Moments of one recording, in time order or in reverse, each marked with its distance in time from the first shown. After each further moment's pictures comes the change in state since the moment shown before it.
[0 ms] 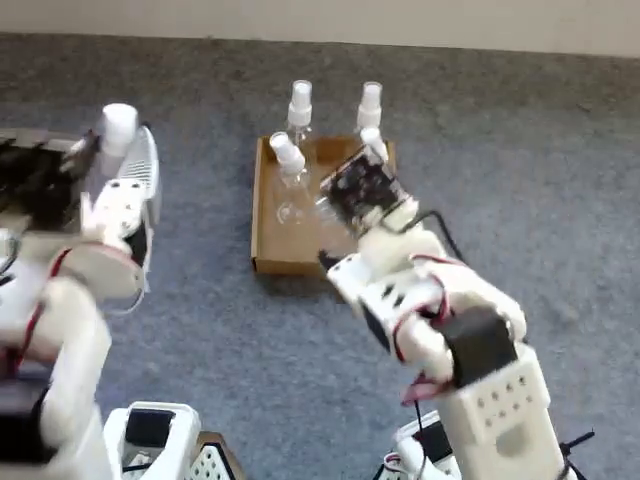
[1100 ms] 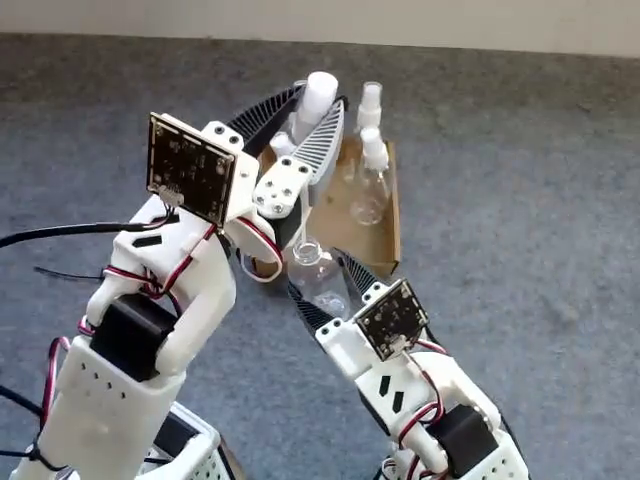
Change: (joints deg) left arm 29.7 6.2 17.1 -36.7 6.9; right arm -8.7 -47.7 51.1 -29.5 -8.4
